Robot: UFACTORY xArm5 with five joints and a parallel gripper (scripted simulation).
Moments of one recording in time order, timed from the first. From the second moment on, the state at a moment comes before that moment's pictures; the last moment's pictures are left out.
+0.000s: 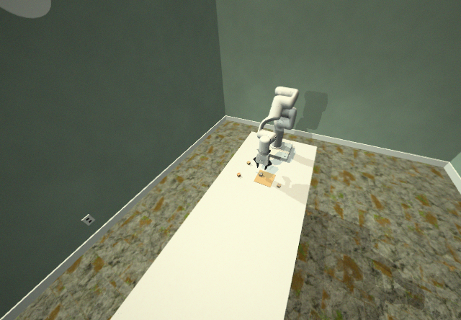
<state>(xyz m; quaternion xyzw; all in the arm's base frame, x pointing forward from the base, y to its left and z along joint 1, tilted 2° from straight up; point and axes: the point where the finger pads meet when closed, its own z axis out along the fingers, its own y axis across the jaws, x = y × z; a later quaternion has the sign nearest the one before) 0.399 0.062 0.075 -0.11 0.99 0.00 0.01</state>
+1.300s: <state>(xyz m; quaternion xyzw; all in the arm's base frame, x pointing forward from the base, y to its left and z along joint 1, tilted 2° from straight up) 0.399 0.063 0.046 -0.11 0.99 0.00 0.01</state>
